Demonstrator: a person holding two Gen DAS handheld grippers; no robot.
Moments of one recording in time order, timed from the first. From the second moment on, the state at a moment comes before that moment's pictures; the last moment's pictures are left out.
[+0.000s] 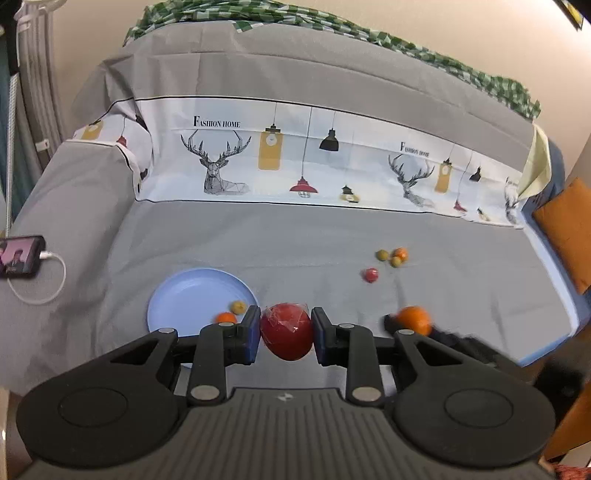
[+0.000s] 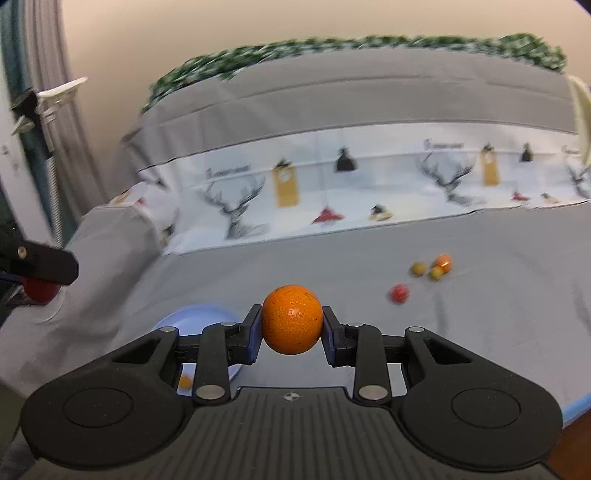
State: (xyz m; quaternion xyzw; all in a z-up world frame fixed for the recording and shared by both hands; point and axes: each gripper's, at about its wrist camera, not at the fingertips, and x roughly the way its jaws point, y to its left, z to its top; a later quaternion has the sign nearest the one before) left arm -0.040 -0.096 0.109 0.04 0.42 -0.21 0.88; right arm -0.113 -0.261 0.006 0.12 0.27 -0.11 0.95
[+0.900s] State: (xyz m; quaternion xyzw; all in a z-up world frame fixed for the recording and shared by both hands) left arm 0.156 -0.036 -0.095 0.08 0.50 -0.16 0.85; right arm 0.066 -0.135 -0.159 -0.02 0.40 0.06 0.91
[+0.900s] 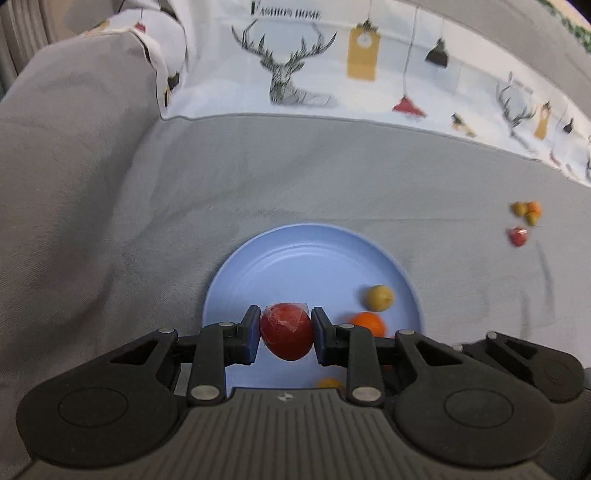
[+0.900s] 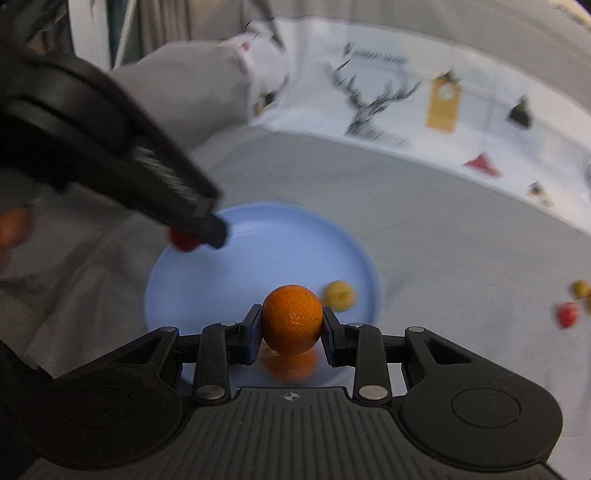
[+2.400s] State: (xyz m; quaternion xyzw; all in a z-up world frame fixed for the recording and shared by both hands) left arm -0.065 -0.009 0.044 0.08 0.40 -0.11 0.91; right arm -0.169 -0.155 0.006 0.04 0.27 0.00 0.96
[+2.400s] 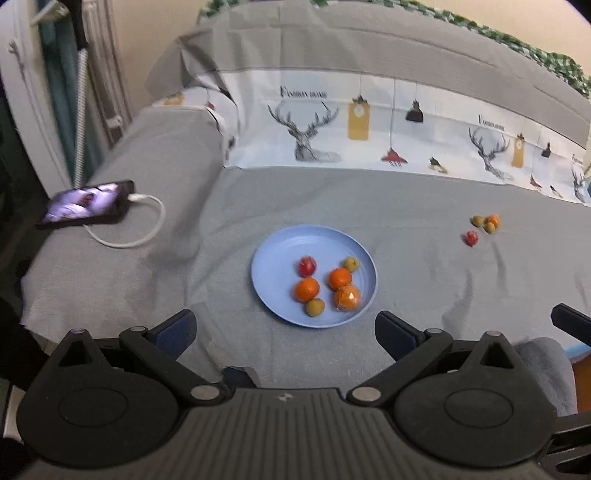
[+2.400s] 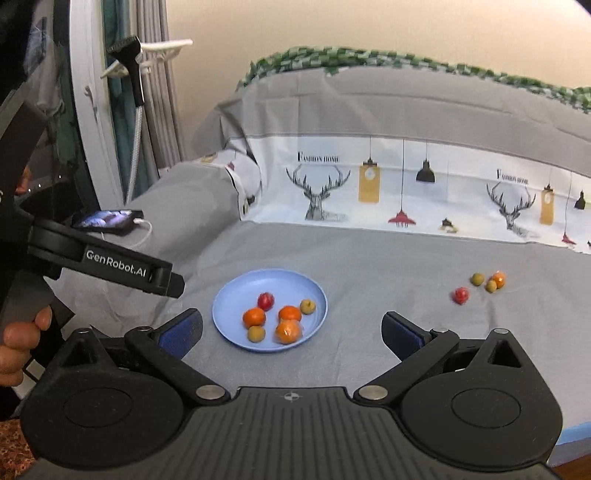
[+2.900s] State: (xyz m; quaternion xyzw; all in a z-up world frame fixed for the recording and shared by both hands) left arm -0.092 -0.002 0.070 0.09 0.38 -0.07 0.92; right arm -0.175 -0.150 0.015 0.06 0.24 0.05 0.97
